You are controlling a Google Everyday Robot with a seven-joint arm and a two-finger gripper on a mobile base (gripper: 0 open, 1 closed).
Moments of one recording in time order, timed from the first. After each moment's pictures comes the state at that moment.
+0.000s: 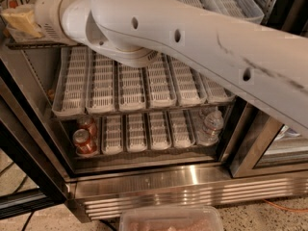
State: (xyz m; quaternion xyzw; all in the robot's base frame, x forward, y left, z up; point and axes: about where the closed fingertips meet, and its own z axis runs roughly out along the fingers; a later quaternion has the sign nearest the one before) arm 0.577 0.242 1.073 -0.46 0.56 0.22 0.65
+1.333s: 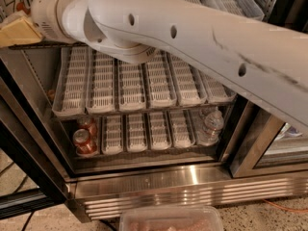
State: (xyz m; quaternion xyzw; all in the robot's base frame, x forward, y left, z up) arm 0.577 0.246 1.074 -0.47 0.56 0.23 0.65
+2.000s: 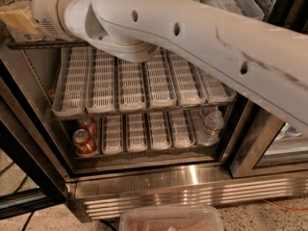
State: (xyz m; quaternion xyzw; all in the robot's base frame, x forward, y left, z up) arm 0.576 0.248 1.081 -0.46 0.55 0.24 0.65
